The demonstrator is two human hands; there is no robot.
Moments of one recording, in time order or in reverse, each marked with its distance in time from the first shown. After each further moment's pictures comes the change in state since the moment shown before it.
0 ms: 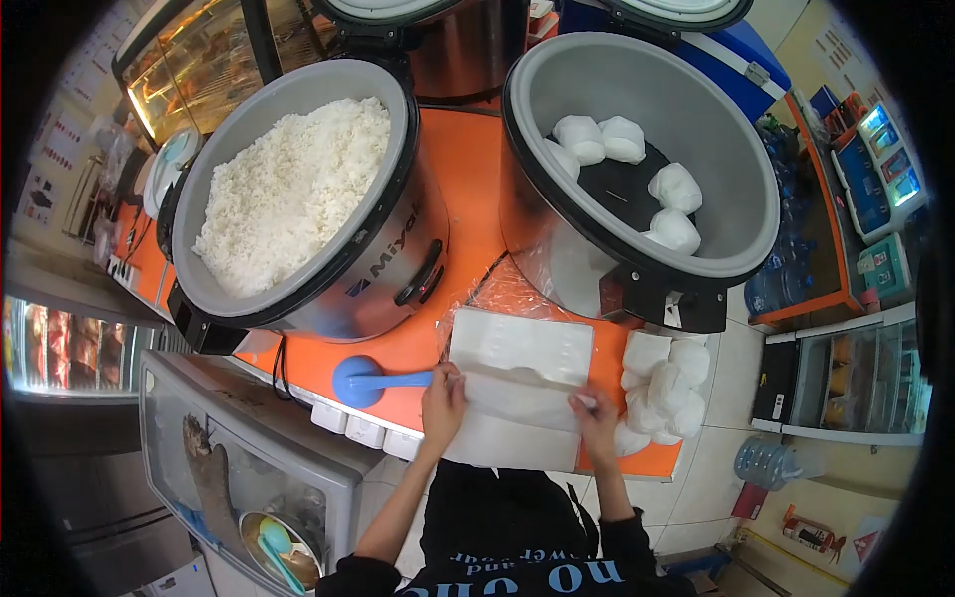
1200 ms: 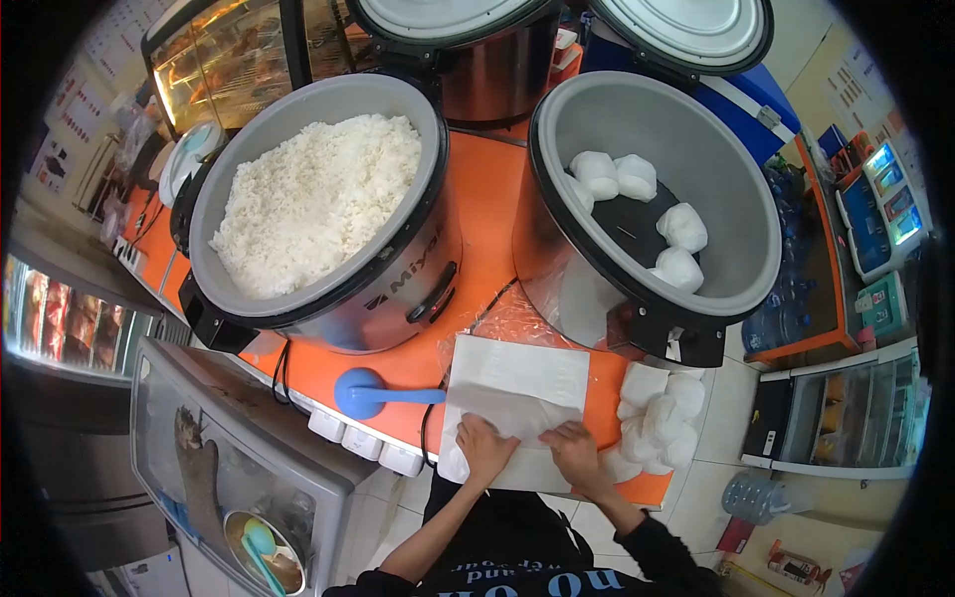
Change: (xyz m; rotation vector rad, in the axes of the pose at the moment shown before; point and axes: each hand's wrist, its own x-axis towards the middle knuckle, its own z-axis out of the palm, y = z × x) left_hand -0.048 0.014 0.075 0.250 0.026 -0.230; right_hand 0.010 -0.013 0.005 -0.714 -0.420 -0.761
